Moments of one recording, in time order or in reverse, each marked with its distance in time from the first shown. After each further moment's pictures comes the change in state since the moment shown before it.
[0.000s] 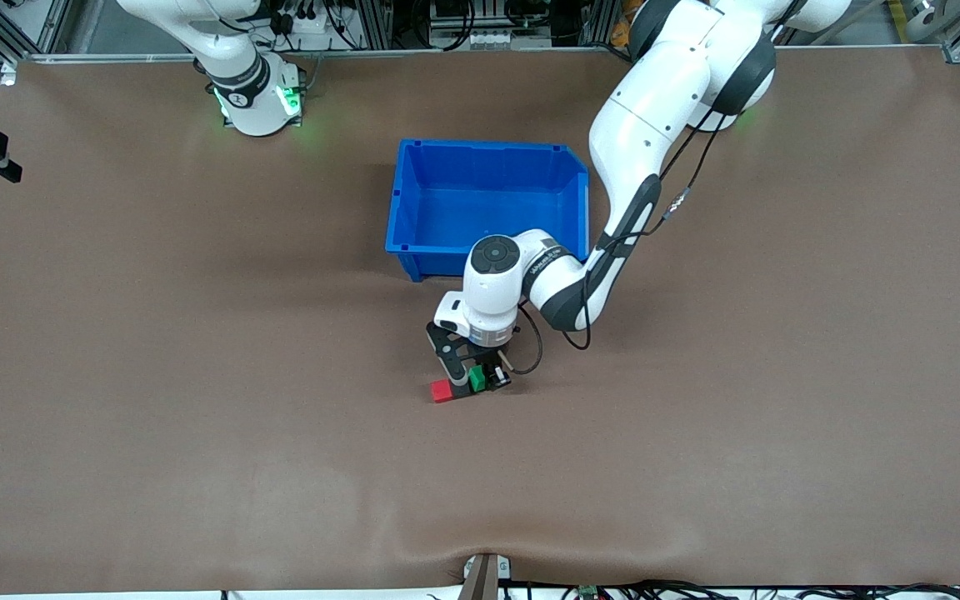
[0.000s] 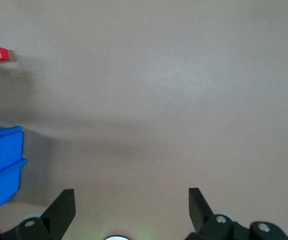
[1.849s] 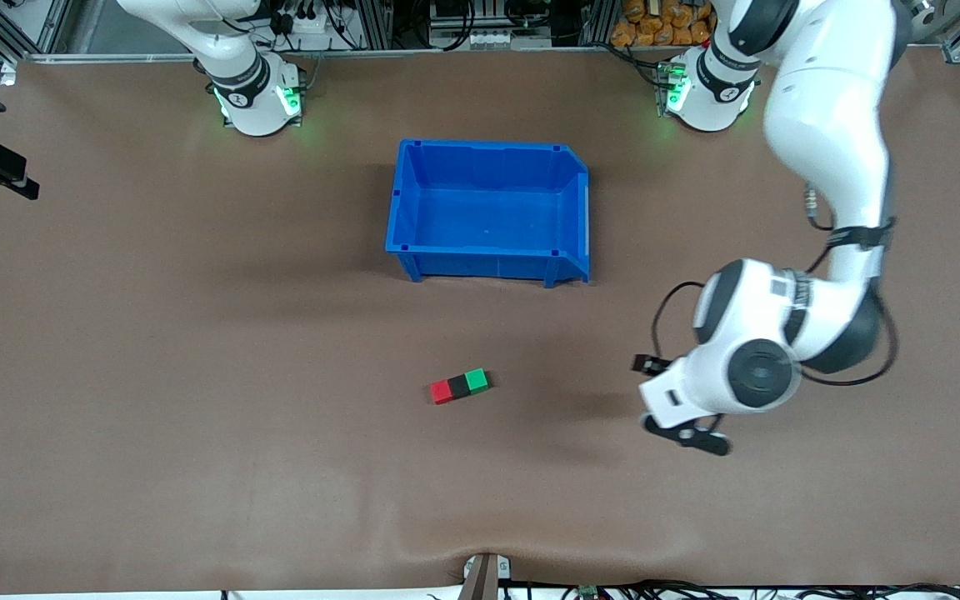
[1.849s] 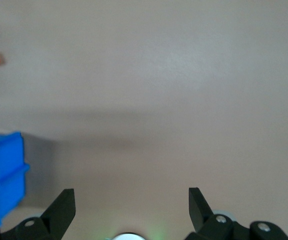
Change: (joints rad) left arm 0.463 -0.283 -0.054 0.086 -0.251 -0.901 -0.152; right arm 0.009 0.039 0.006 -0.004 0.000 -0.003 0.167
